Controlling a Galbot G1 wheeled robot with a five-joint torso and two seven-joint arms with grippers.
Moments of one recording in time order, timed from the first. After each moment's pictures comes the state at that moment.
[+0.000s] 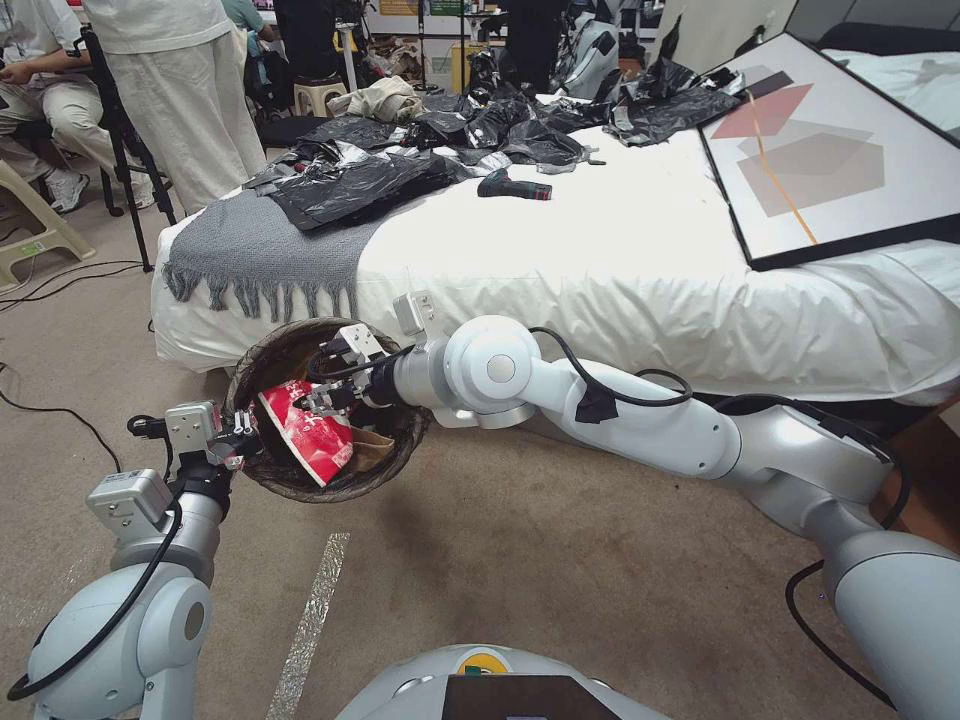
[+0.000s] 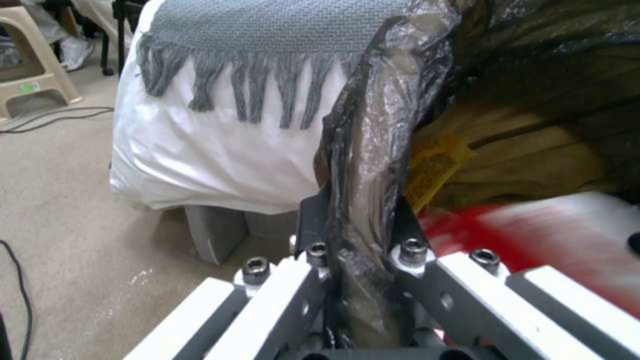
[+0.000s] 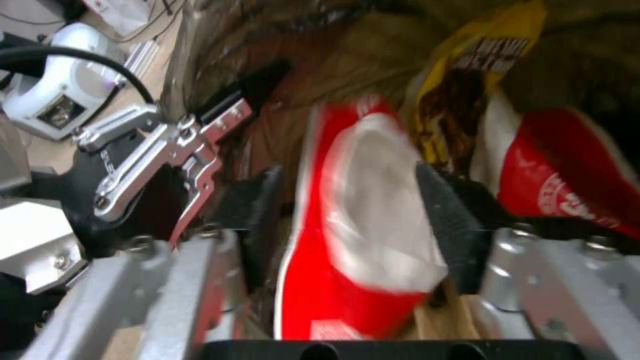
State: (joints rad) left arm 1.57 -1.50 -0.88 -2.50 -0.29 0.60 -0.02; right arm 0.00 1.18 -0.65 1.93 1.91 -0.63 0.63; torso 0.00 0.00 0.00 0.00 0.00
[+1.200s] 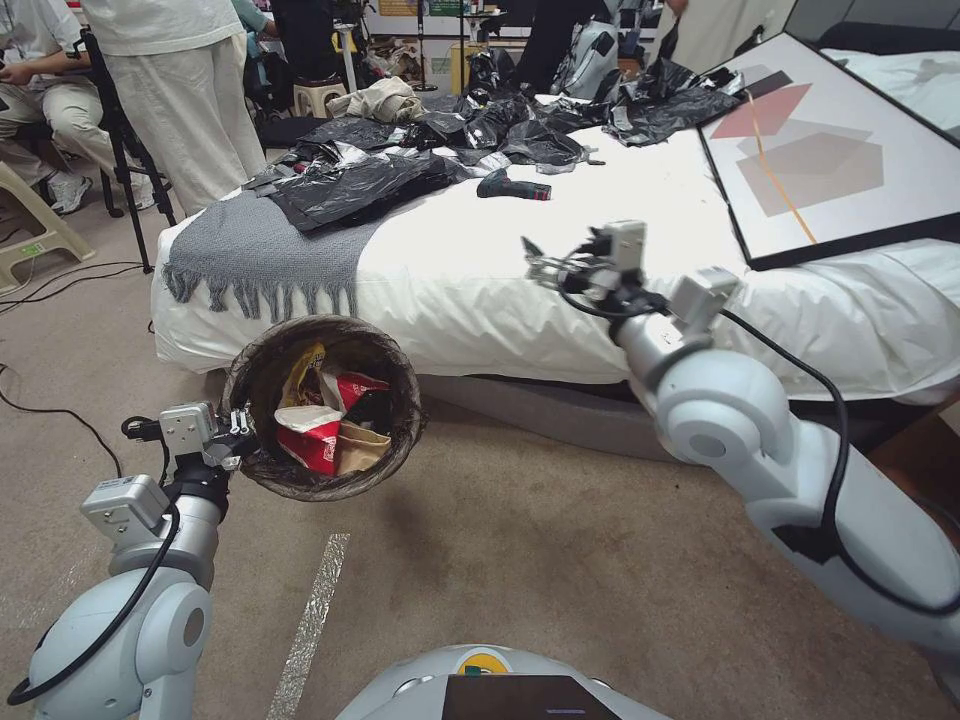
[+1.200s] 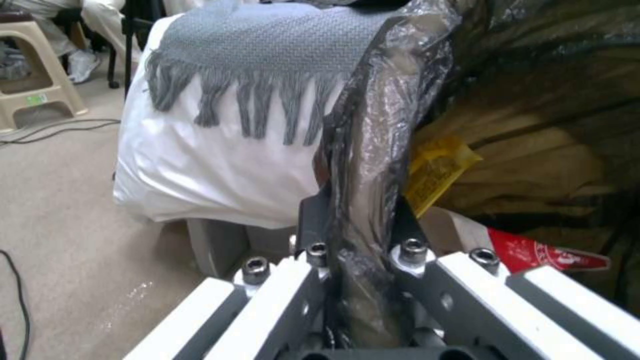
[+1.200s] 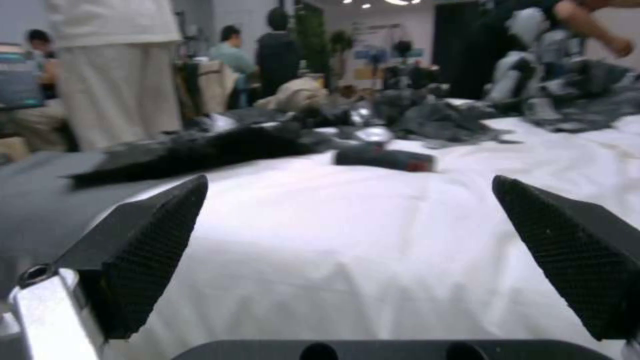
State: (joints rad) left arm 1.59 -1.49 -0.88 -2.50 -0.32 0.53 -0.05; right arm -0.80 0.78 0.17 2.25 0.86 -0.30 0.52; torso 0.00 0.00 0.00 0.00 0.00
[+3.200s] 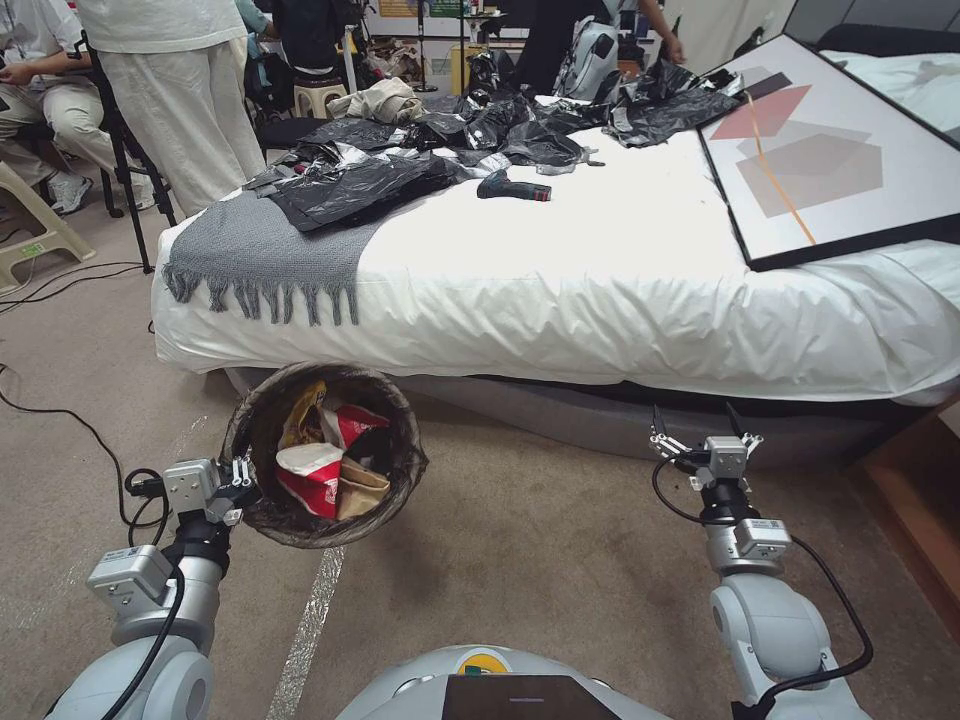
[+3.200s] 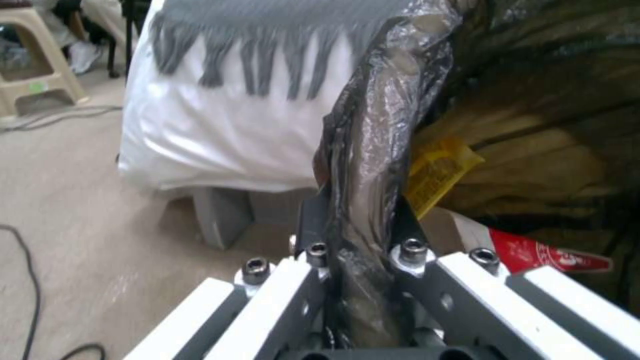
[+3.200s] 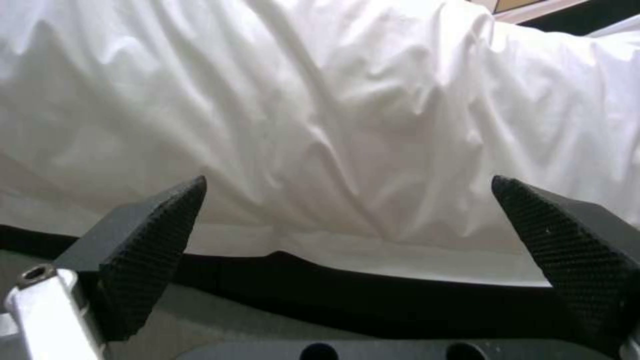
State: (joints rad) left arm 1.83 -1.49 -0.85 -2.47 -0.32 0.28 -0.03; right arm -1.58 1.35 0.76 2.03 0.09 0.14 0.03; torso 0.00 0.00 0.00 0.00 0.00
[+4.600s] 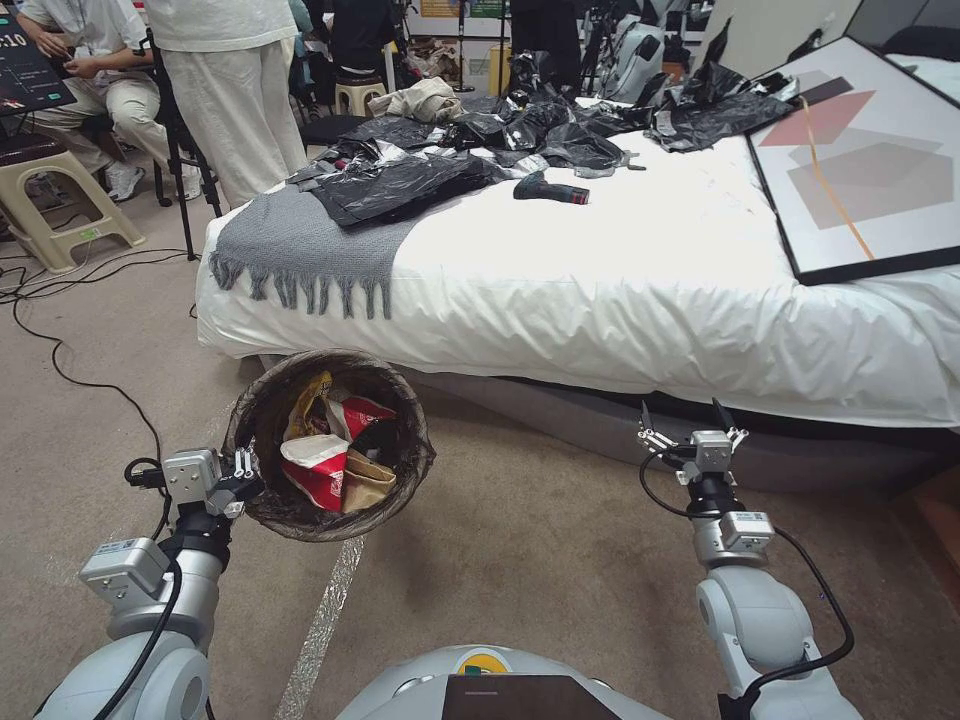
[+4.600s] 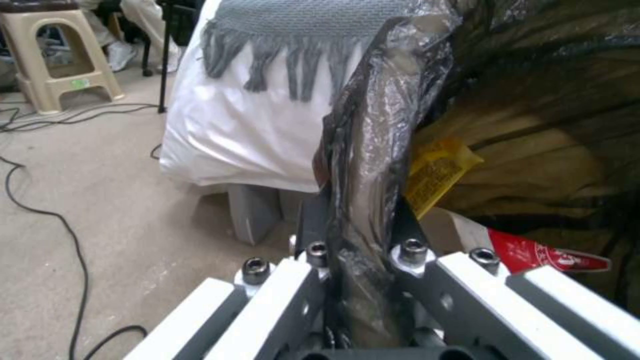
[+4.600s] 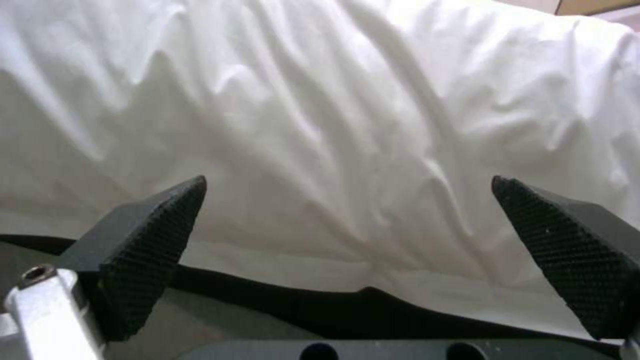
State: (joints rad) left arm 1.82 -1.49 -0.86 -2.50 -0.33 0.32 -0.02; right arm -1.56 1.36 0.71 2.04 0.07 0.12 0.04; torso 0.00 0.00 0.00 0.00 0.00
